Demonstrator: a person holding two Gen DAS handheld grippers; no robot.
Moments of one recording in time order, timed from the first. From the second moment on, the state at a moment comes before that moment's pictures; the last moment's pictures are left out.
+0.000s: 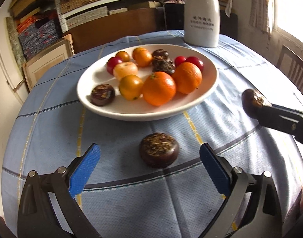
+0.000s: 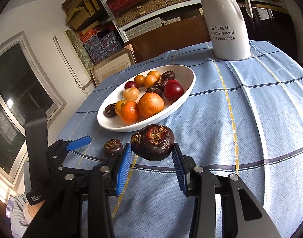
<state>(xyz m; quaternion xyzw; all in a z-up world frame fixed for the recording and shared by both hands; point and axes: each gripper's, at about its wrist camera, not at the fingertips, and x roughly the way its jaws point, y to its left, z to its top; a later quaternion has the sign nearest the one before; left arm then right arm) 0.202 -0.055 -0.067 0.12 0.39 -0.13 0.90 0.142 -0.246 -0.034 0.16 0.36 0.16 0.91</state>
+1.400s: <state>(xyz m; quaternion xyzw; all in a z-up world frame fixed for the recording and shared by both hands) 0.197 -0.043 -0.065 0.07 0.39 -0.16 0.90 0.162 -0.209 -0.047 0.07 0.38 0.15 0.91</state>
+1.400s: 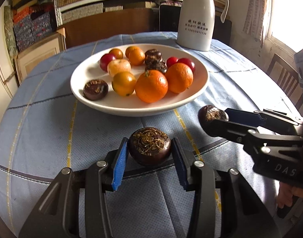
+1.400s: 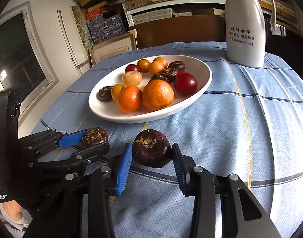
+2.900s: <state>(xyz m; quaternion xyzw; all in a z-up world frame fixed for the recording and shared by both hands) 0.349 -0.005 -0.033 0.05 0.37 -0.11 0.92 0.305 -0.163 -0.015 0.08 0.38 0.18 0.91</state>
